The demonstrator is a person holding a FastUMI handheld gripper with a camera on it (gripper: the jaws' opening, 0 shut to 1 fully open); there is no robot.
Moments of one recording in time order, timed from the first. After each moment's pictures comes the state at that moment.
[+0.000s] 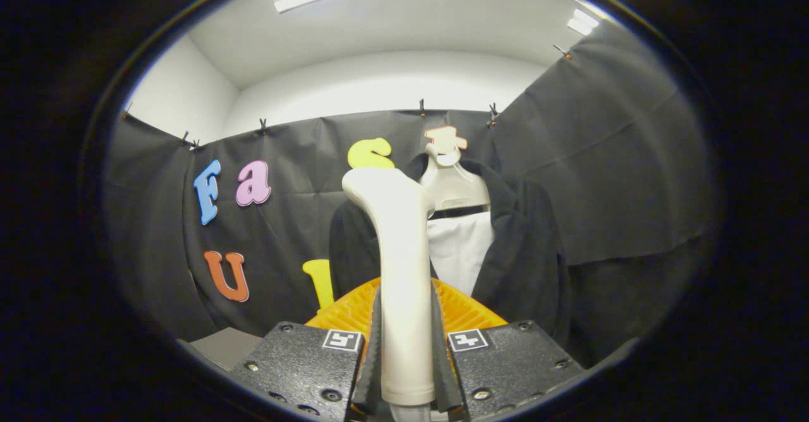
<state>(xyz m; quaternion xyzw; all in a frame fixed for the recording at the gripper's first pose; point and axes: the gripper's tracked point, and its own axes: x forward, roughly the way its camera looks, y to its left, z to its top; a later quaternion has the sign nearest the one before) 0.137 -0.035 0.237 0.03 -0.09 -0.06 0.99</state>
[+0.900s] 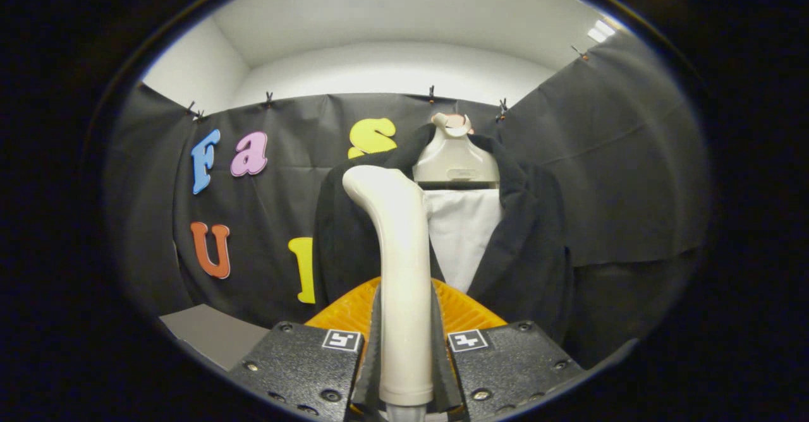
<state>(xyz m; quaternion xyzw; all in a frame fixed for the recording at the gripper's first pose) 0.172 -0.043 0.174 -0.01 -0.05 -0.07 1.00</state>
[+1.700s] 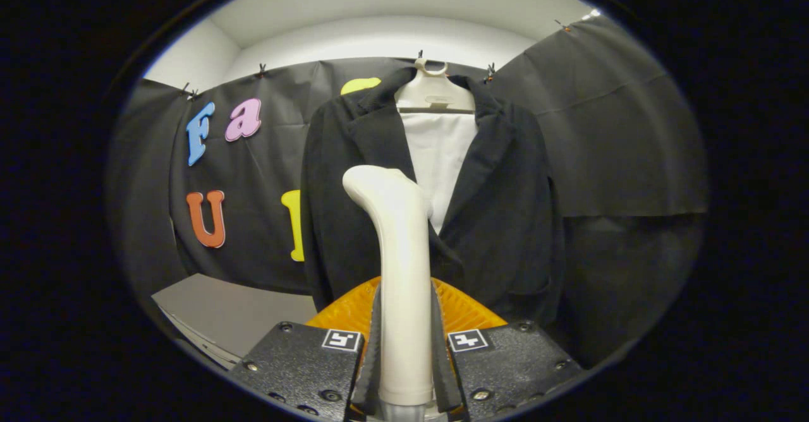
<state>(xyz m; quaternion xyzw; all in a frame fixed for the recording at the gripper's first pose) 0.147 -0.070 0.072 0.01 0.03 -0.09 1.00</state>
